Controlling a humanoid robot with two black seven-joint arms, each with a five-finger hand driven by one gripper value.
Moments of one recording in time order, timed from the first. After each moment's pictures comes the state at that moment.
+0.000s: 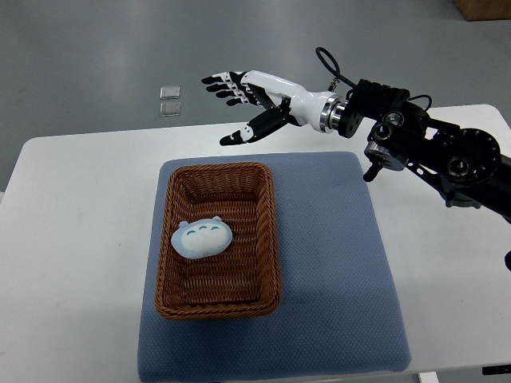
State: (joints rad) left arm -0.04 0.00 -0.10 -0.20 0.06 -0.05 0.06; right arm 1.00 -0.25 0.55 1.07 -0.79 0.16 0.10
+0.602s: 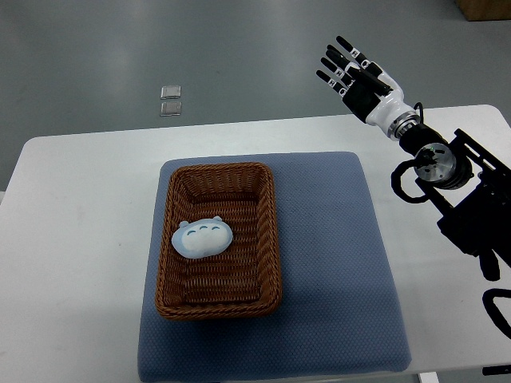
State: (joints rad) left arm -0.04 0.00 -0.10 -0.20 0.06 -0.05 0.06; right arm 0.73 -0.16 1.02 0.80 -0.11 0.21 0.10
